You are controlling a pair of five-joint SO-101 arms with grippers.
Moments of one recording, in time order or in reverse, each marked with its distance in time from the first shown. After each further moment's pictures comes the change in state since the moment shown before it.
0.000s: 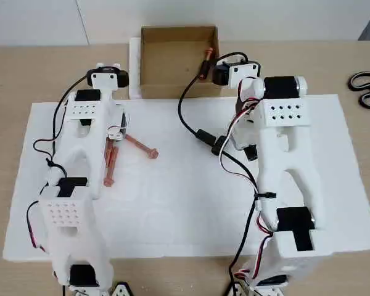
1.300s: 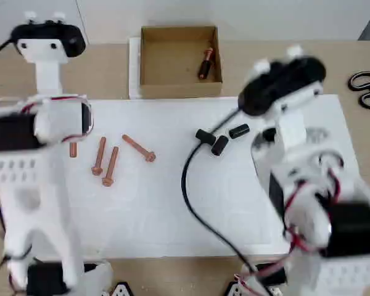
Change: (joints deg) left arm -1.2 -56.1 0.7 22.2 0.4; right arm -1.2 -53.1 10.3 0.2 0.0
